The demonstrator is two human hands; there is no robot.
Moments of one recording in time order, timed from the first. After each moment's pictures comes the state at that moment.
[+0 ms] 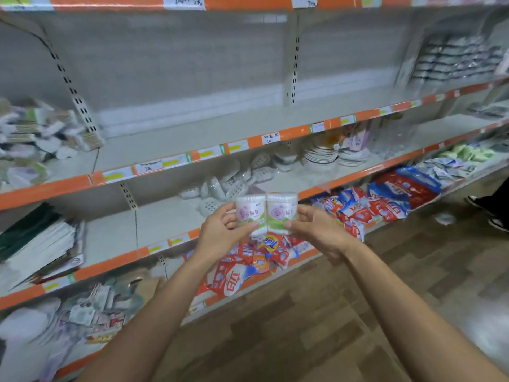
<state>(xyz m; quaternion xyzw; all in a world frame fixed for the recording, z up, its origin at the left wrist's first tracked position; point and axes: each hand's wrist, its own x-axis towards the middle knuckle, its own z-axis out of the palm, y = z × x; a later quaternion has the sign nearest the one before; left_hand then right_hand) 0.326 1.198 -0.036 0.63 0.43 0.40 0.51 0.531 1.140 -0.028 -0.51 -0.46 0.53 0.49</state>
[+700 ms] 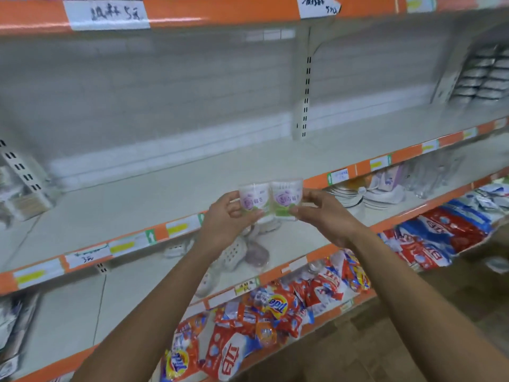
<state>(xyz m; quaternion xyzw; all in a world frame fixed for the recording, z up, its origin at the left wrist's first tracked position) 0.472 1.485 0.006 0.64 0.42 0.43 0.47 0.682 1.437 0.006 -0.51 -0.51 0.45 0.52</state>
